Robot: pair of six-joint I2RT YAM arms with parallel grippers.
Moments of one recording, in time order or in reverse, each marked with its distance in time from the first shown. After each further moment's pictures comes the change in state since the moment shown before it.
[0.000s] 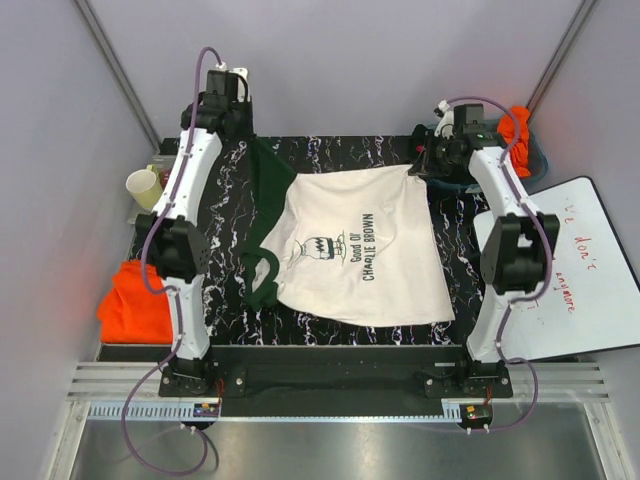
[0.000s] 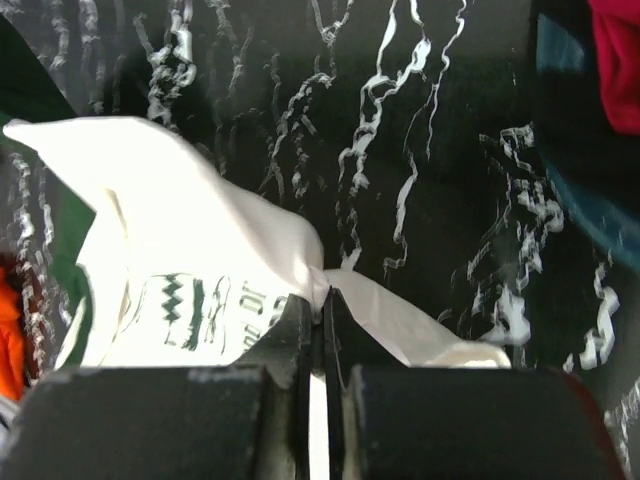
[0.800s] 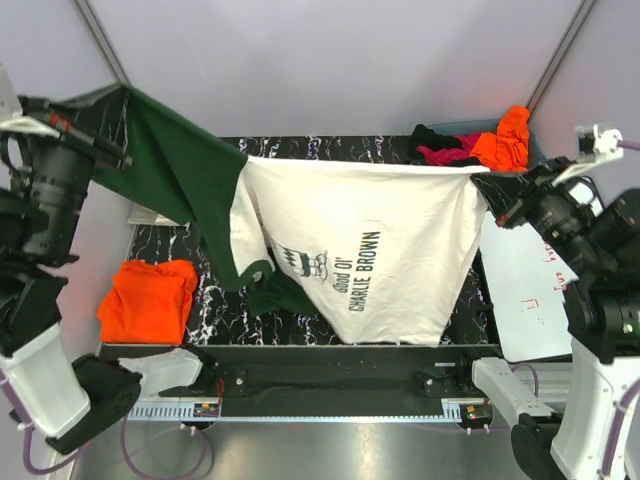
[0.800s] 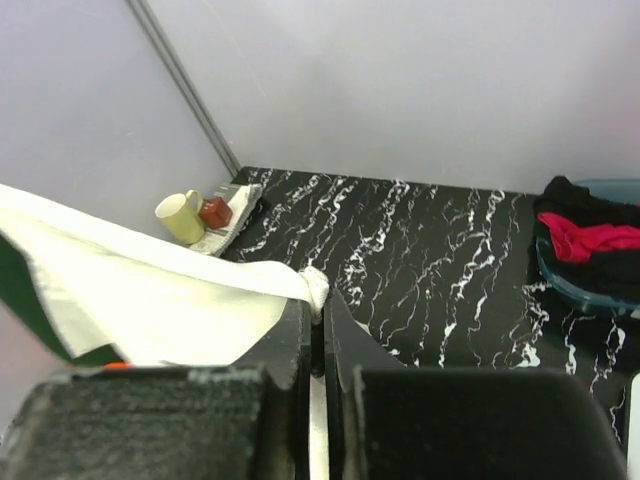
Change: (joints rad) left arm -0.303 -0.949 -0.029 0.082 -0.220 0.059; right arm -0.016 -1.023 -0.042 -0.111 -0.026 0.098
